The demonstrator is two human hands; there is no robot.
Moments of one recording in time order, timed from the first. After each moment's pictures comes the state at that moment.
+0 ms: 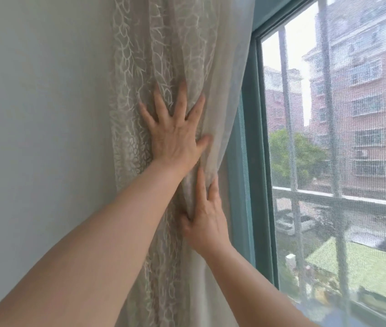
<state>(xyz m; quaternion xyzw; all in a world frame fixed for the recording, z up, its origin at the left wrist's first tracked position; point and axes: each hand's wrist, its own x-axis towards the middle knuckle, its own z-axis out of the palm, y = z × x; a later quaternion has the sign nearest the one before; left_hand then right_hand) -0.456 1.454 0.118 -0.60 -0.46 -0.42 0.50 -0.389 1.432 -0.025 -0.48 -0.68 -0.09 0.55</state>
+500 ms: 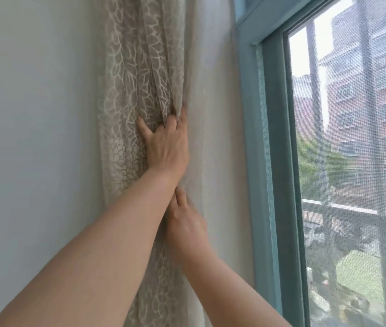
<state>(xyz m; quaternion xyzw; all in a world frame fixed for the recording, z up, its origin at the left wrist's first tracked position) -0.486 1.503 0.121 -0.58 -0.52 -0.40 0.47 -0.446 1.481 -0.006 -0.47 -0.76 -0.16 0.42</state>
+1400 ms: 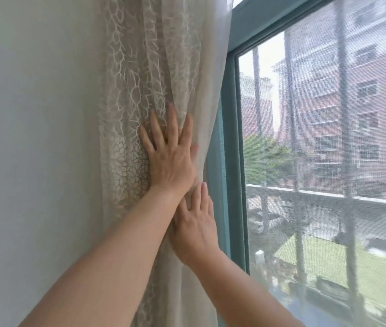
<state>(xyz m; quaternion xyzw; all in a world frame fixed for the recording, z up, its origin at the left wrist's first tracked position) -0.450 1.423 0.074 -0.64 -0.42 -0.49 0.42 -0.403 1.381 -0.038 -0.59 -0.68 -0.18 0.40</state>
